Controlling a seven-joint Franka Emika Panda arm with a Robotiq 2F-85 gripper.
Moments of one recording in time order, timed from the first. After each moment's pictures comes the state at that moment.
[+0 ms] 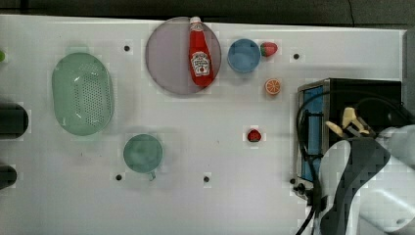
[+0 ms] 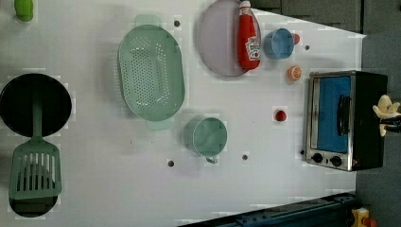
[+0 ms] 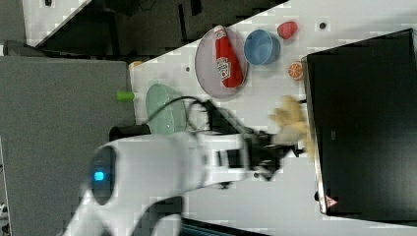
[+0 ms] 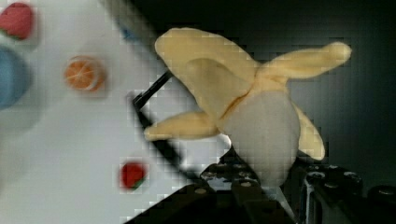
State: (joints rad) arm -0.01 0.05 -0.60 -2.01 -0.06 0.51 -0.61
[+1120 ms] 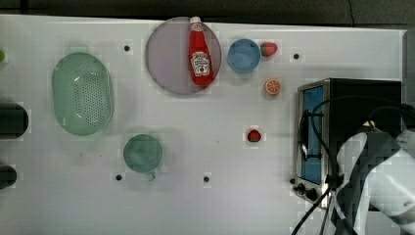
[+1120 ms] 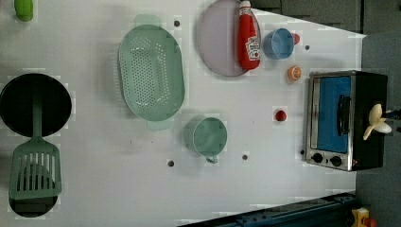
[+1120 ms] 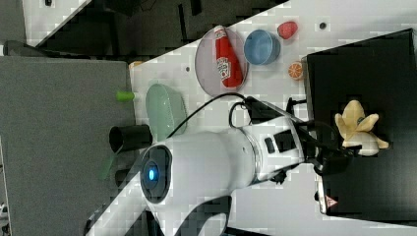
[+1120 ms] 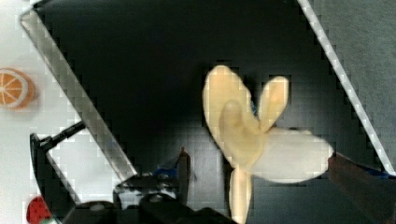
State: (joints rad) arm -0.02 0.19 -0.68 -1.97 -0.03 0.66 -0.93
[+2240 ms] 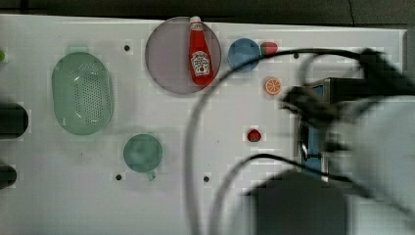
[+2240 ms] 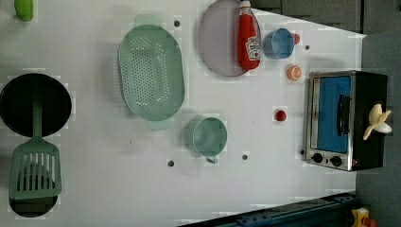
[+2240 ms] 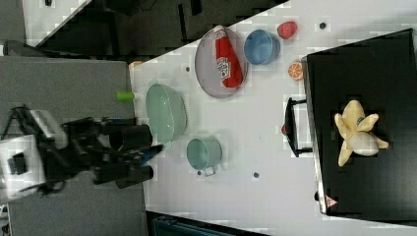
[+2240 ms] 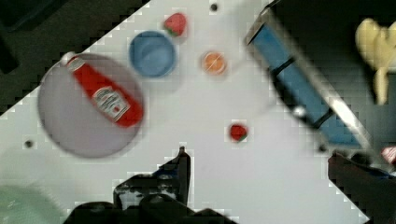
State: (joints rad) arm 0.04 -0.18 -0.28 -1.71 -0.04 0.09 -0.36
